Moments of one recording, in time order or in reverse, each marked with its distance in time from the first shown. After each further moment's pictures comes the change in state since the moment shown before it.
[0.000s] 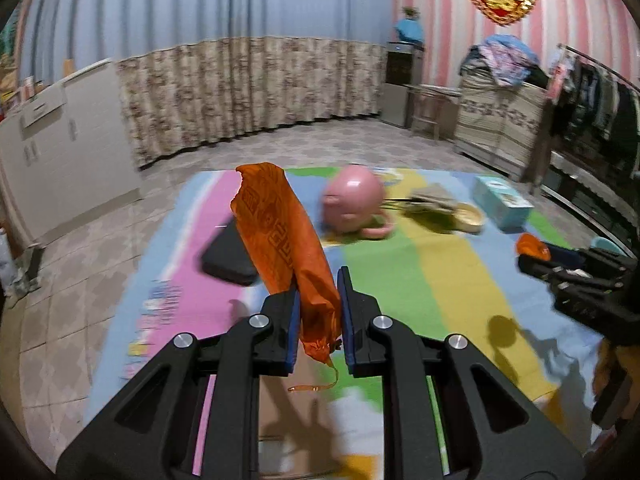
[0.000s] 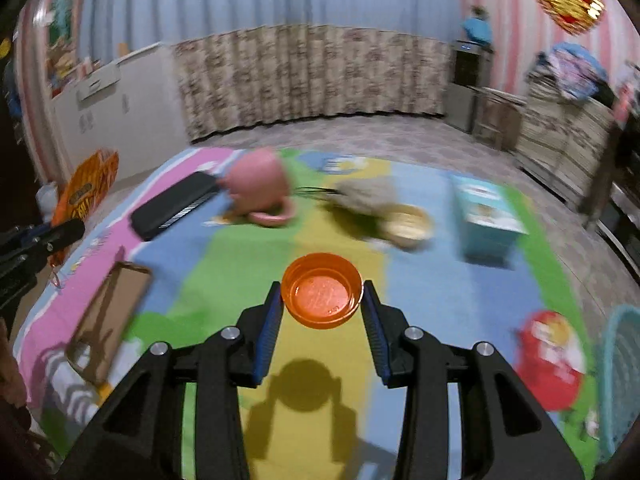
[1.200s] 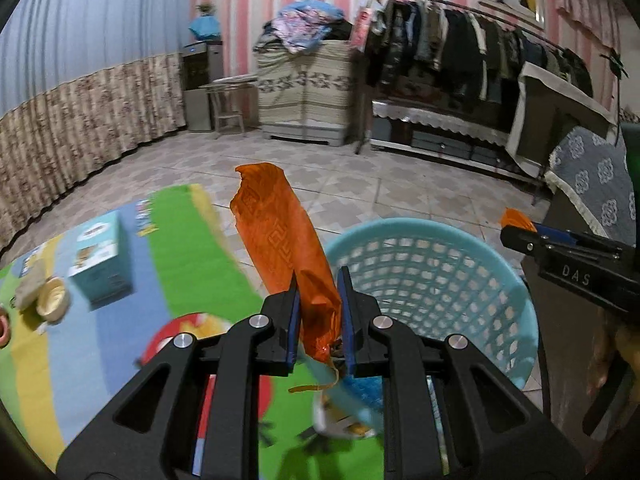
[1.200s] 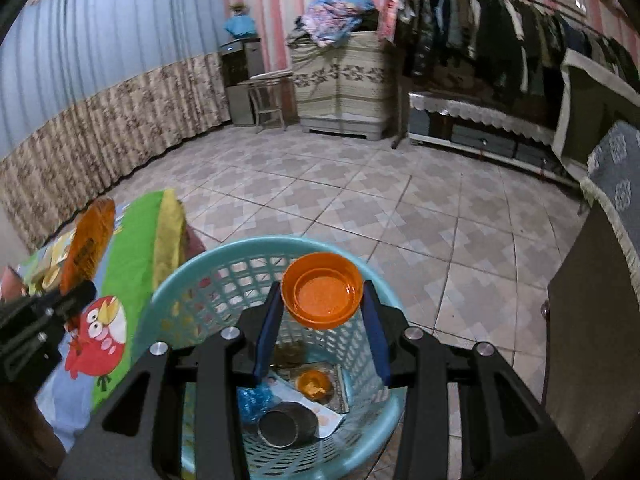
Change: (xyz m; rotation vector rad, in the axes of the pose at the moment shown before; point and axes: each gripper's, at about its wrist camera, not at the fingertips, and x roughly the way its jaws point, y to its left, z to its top) left arm 0.044 -0.454 0.002 0.355 0.014 -0.513; right arm -0.127 -0.388 -0.097 0.483 -0.049 -0.488
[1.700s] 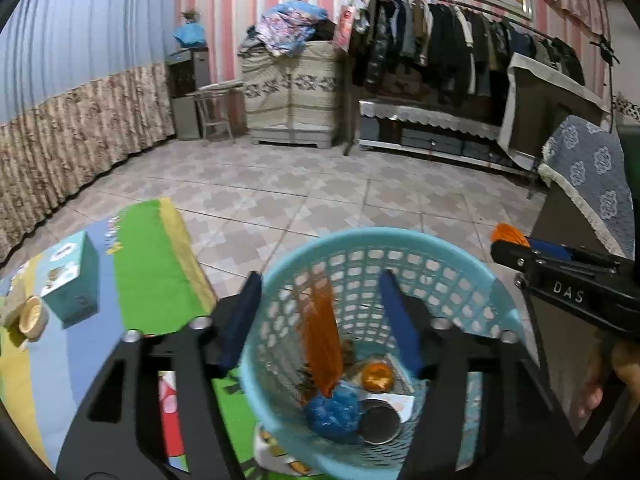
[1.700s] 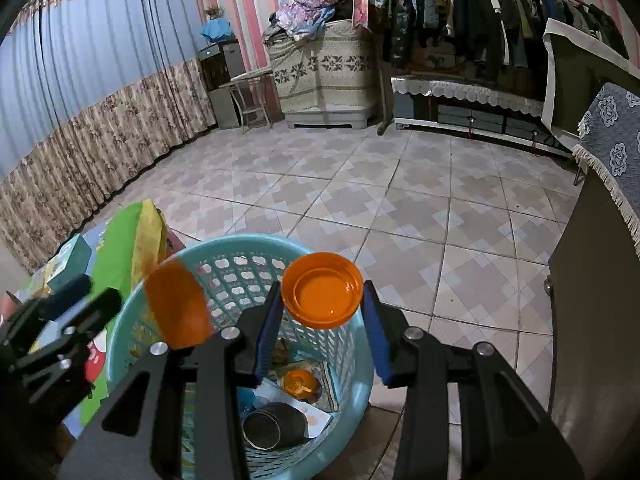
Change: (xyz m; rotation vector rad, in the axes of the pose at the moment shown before) left arm 0.017 -0.031 0.012 0.029 -0.016 0.011; right arm 0.019 -0.036 -0.008 0.067 0.026 0.000
